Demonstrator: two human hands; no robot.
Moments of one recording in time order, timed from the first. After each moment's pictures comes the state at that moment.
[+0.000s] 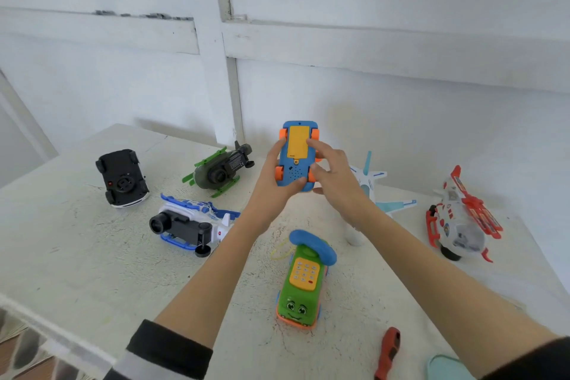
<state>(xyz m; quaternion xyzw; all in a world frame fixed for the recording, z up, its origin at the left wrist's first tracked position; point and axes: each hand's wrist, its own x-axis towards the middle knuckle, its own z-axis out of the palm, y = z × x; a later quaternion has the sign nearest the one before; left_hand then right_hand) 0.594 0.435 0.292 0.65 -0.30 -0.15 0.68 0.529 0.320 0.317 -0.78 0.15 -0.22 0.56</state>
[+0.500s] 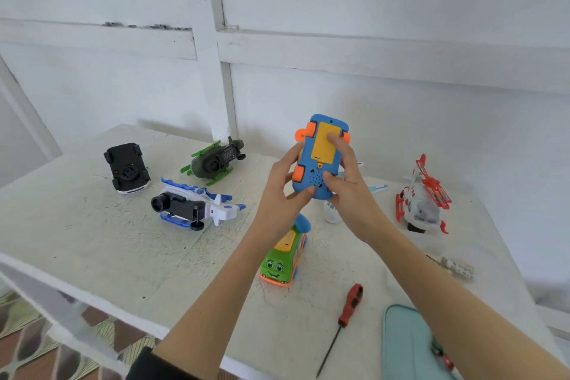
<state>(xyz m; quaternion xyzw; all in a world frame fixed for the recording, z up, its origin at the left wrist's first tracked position) 0.486 0.445 0.298 0.62 -0.36 -0.09 0.69 0.416 0.332 0.323 -0.67 0.02 -0.25 0.70</state>
